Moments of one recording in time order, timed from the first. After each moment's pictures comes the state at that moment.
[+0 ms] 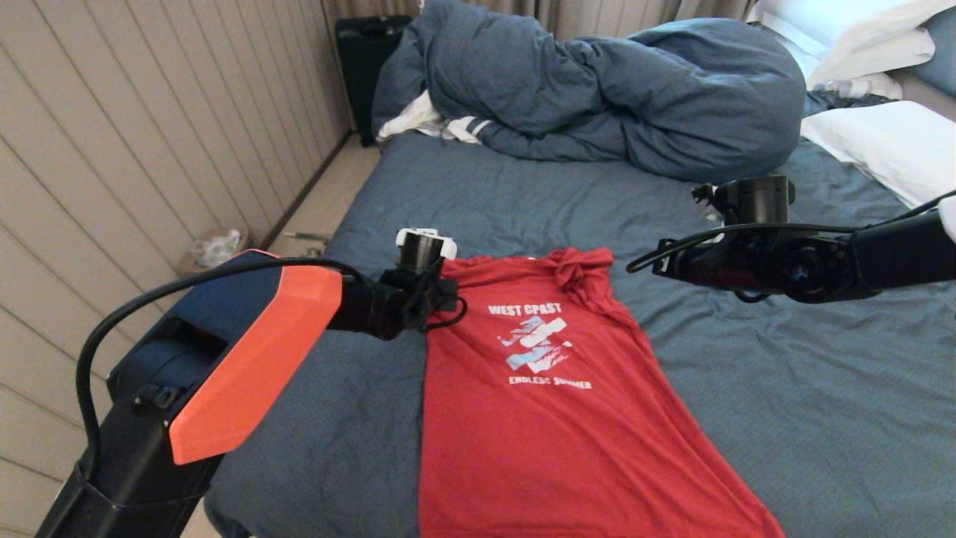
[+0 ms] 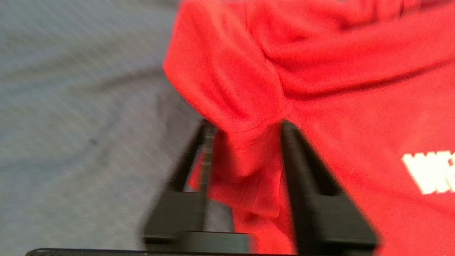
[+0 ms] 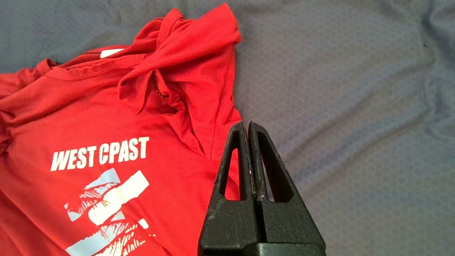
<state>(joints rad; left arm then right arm) -0.54 2.49 -1.85 -0.20 0.38 -0.19 0.09 2.01 -1.36 -0.23 0.00 0.27</state>
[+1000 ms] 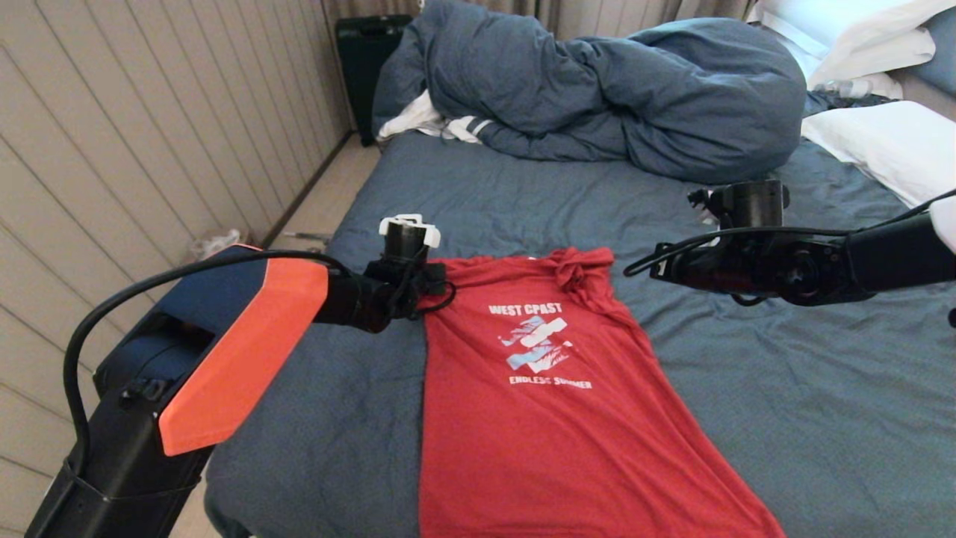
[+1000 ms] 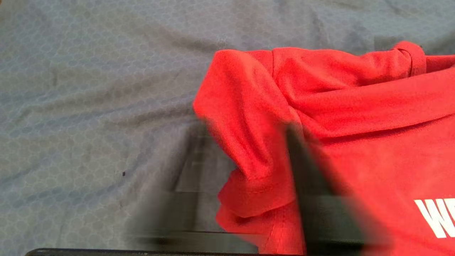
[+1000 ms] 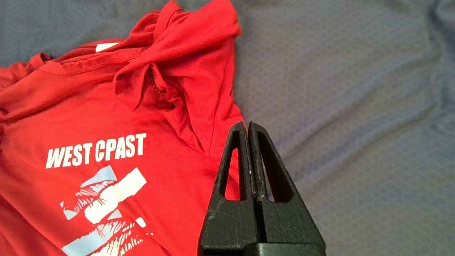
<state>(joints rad) -0.50 2.49 -1.85 -0.30 0.37 -0.18 0.10 2.02 -1.36 -0.23 0.00 0.27</state>
